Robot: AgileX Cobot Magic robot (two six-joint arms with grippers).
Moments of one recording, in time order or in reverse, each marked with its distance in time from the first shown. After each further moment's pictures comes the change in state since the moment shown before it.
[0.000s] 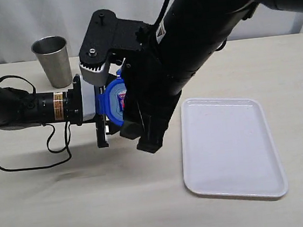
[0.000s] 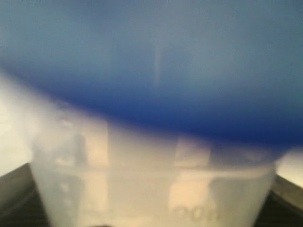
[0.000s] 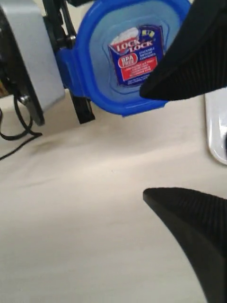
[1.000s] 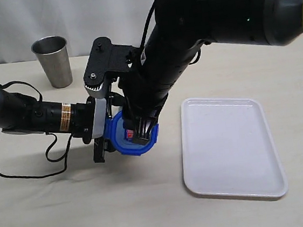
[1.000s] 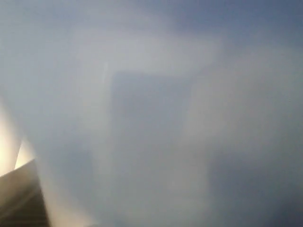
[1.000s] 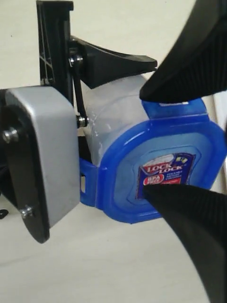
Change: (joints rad) left arm -0.036 0.010 0.012 0.096 0.152 0.054; right arm -0.031 0.217 -0.026 -0.115 -0.150 -0.007
